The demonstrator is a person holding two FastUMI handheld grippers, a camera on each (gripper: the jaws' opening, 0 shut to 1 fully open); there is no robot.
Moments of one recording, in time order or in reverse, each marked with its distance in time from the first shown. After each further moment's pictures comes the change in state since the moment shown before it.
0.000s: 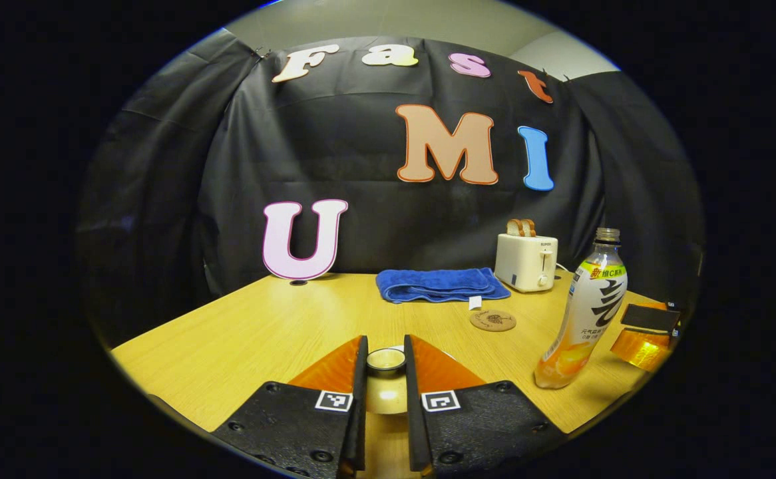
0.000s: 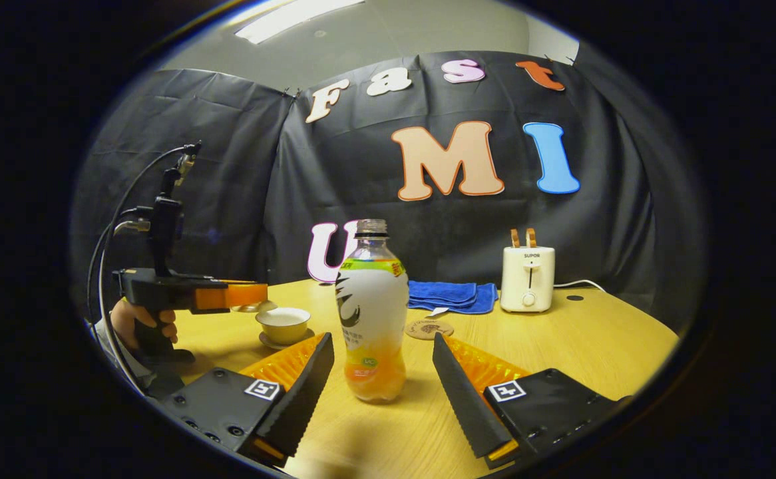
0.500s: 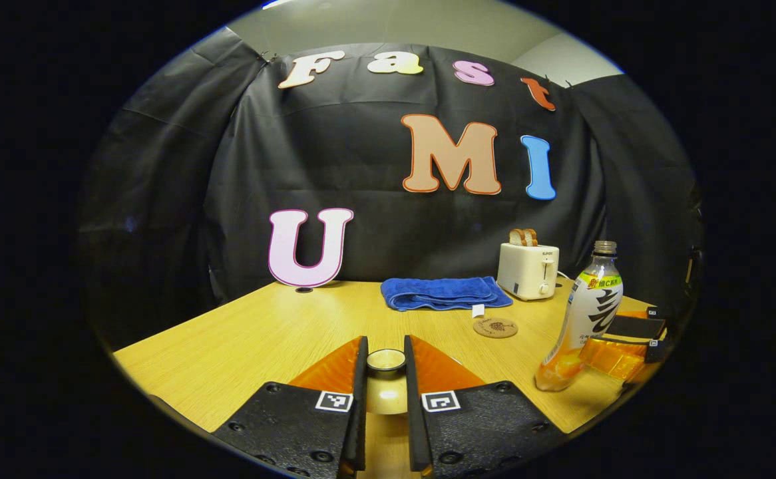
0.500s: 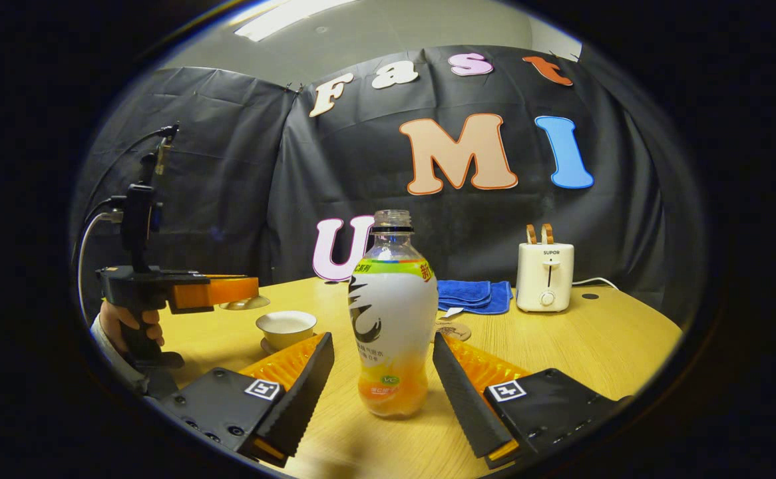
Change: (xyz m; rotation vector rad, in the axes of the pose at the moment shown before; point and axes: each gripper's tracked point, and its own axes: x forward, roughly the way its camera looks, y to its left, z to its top) left arm -0.006 0.009 0.009 -0.019 -0.031 0.005; right arm 0.032 0.014 -0.005 0.003 0.022 0.008
